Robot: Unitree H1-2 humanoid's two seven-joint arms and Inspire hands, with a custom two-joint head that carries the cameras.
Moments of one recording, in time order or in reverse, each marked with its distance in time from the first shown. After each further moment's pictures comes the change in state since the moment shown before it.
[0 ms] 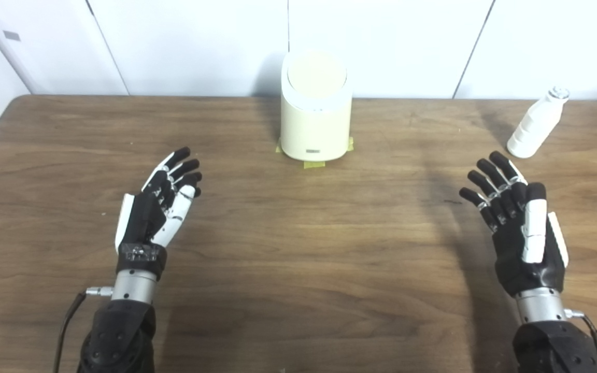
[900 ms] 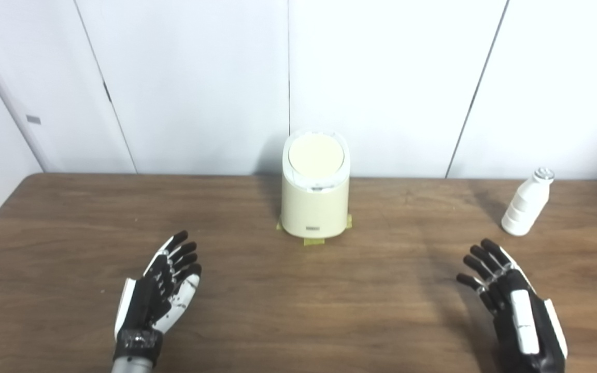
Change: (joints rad) left arm 0.000 0.000 0.010 0.131 0.030 -0.156 0.014; right arm -0.001 0.004 0.009 0.143 -0.007 -0.199 0.014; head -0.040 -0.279
